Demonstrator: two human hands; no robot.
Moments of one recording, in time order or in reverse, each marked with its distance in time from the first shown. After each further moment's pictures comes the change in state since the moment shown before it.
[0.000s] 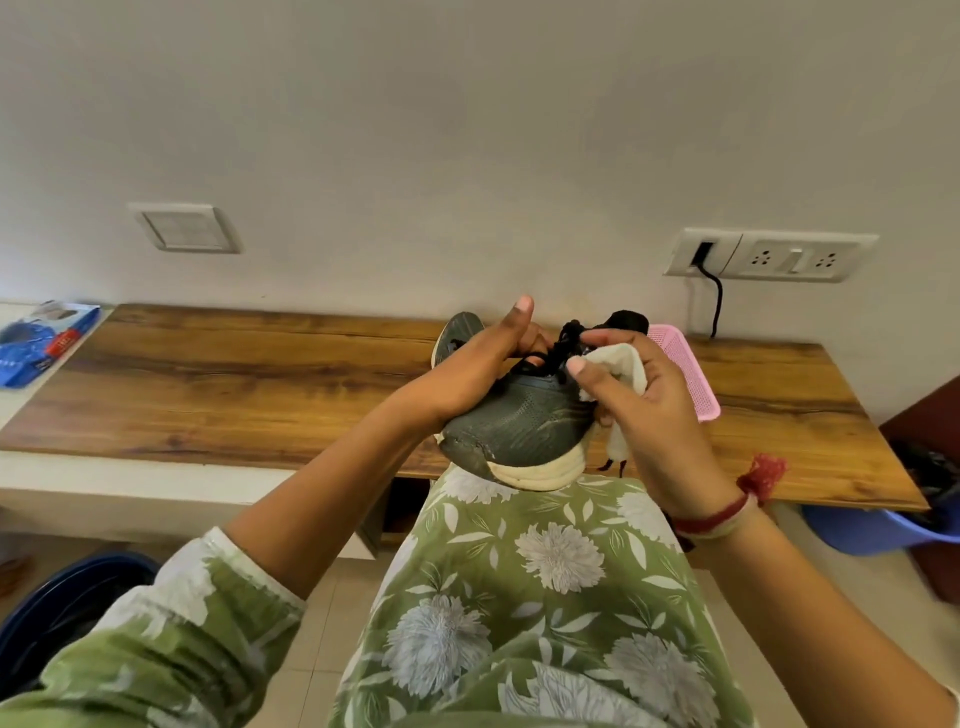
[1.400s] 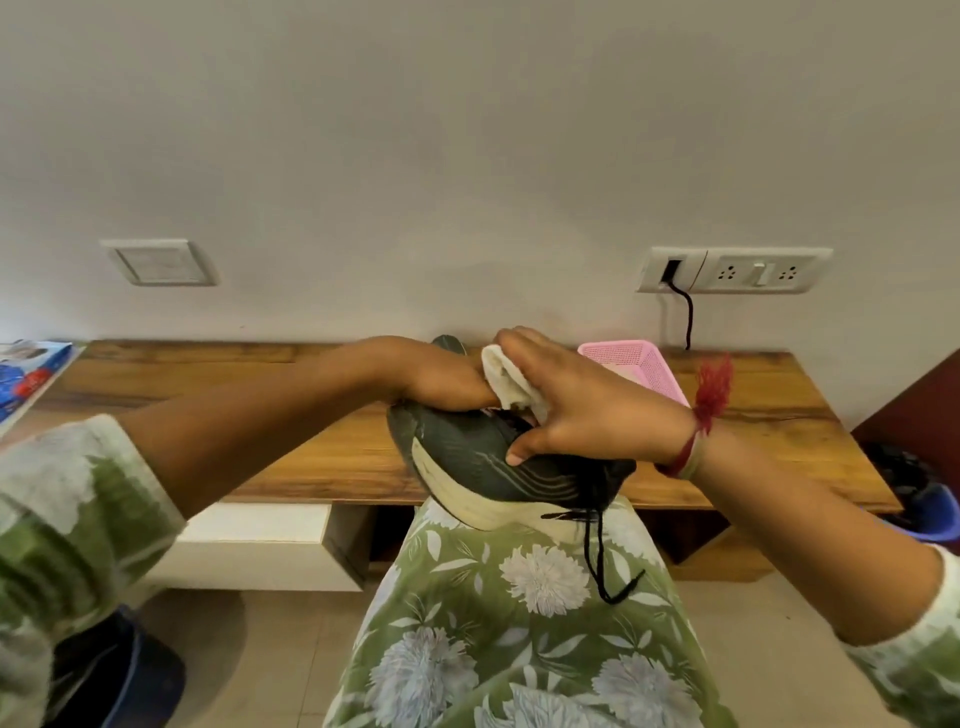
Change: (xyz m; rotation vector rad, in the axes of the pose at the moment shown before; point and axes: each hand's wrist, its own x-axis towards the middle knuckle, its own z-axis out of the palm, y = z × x) left_hand 0.017 0.045 -0.021 0.694 -0.551 -0.086; right_hand 0.036 -0.045 0.006 -0.904 -0.731 -0.319
